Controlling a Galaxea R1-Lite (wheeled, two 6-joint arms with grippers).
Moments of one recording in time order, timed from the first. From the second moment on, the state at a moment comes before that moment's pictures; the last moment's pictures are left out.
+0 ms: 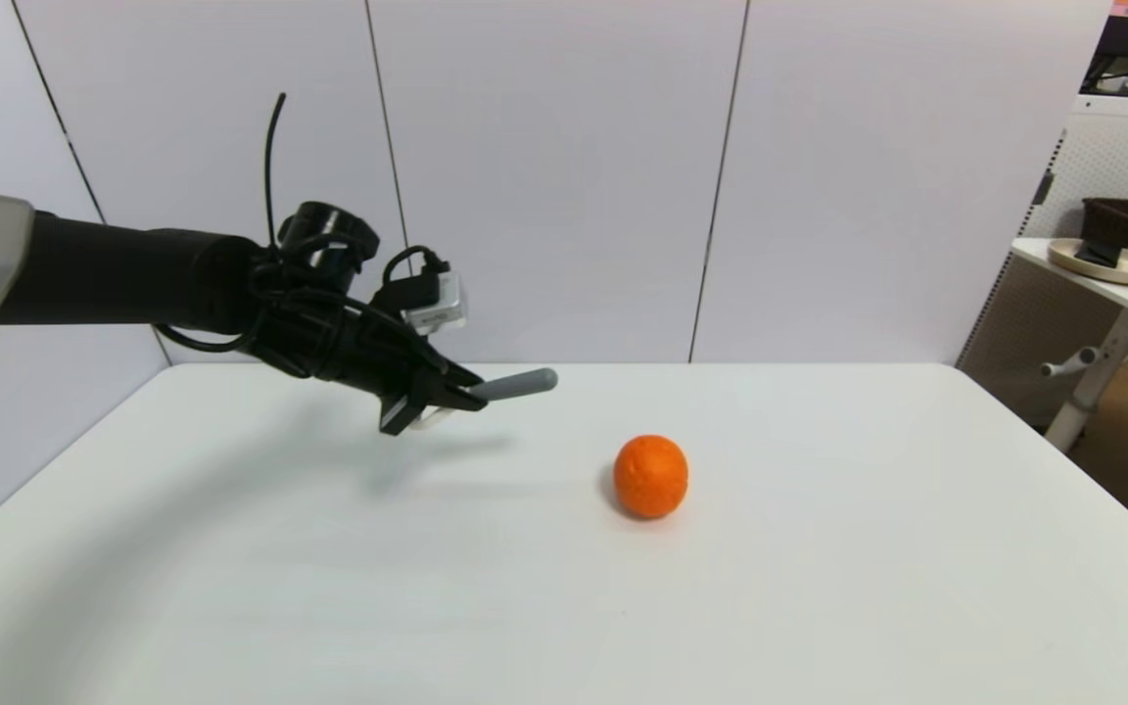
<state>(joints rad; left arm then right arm) -0.31 2.05 -1.61 0.39 -0.66 1.02 0.00 0.00 -0.02 0.03 0.00 0.00</state>
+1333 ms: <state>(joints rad) -0.53 2.50 -1.98 -0.04 -0.61 0.91 0.00 0.00 -0.02 0.03 0.00 0.00</state>
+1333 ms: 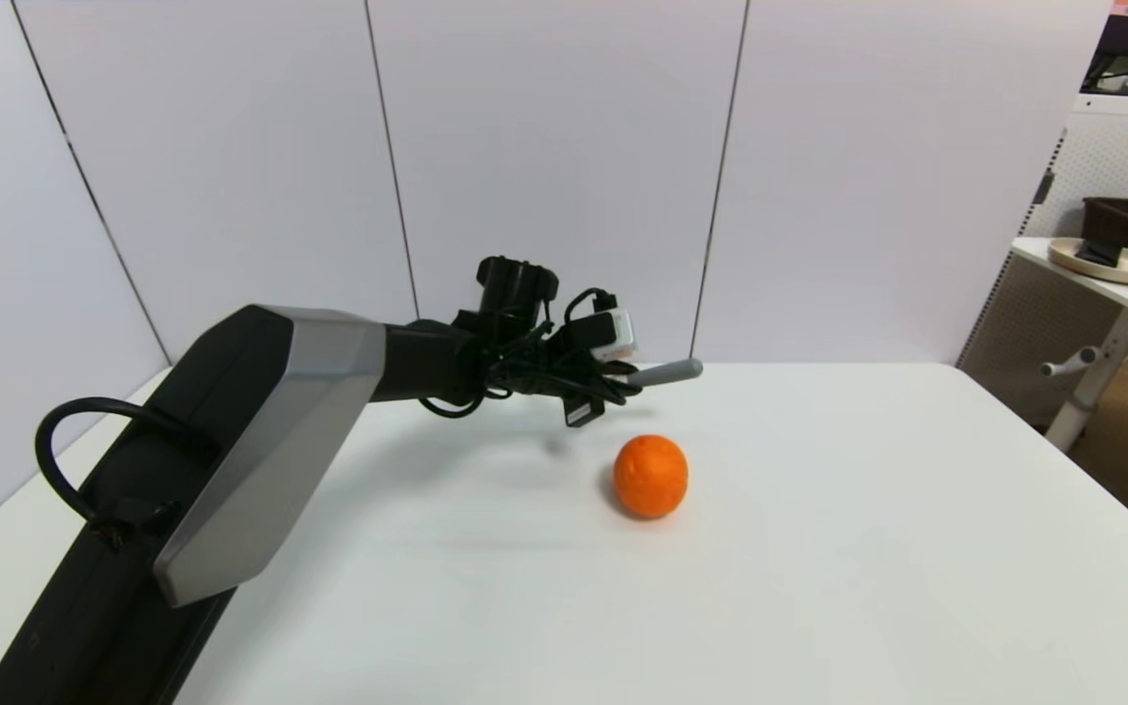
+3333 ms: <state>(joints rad) -0.40 2.36 -1.94 0.06 -0.60 0.93 0.00 0.00 -0.02 0.03 0.00 0.00</state>
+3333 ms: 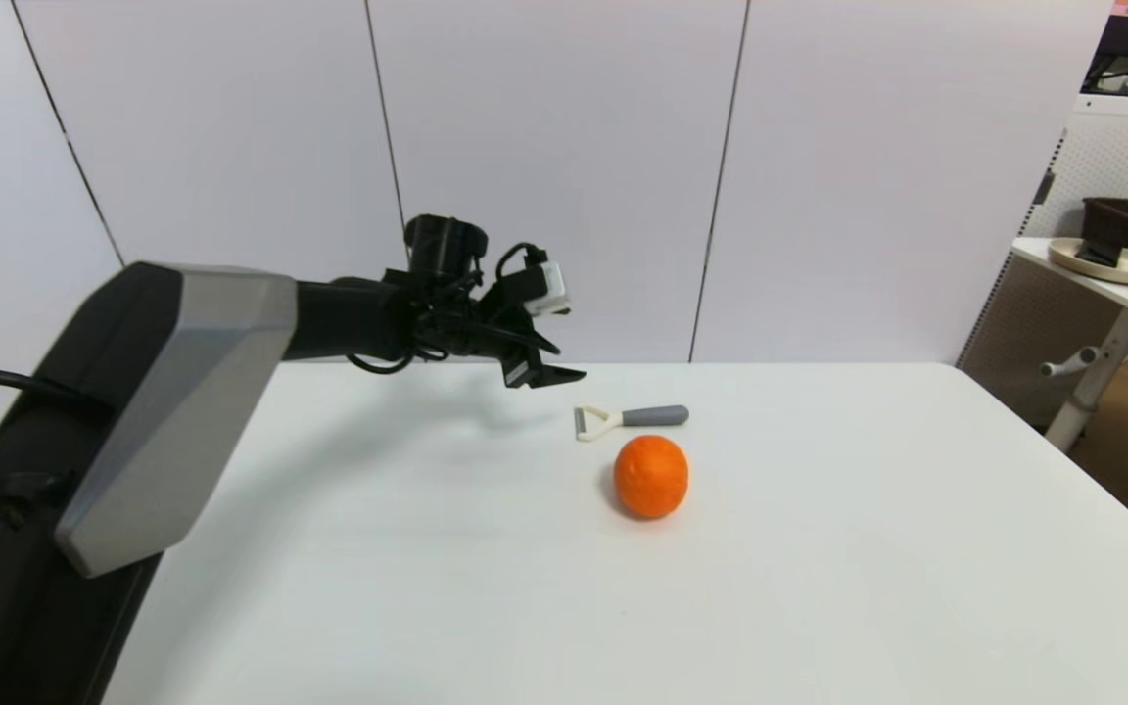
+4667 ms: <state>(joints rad) -0.27 0.62 -0.36 0.07 -0.16 0.36 0.00 0.00 -0.02 0.03 0.00 0.00</state>
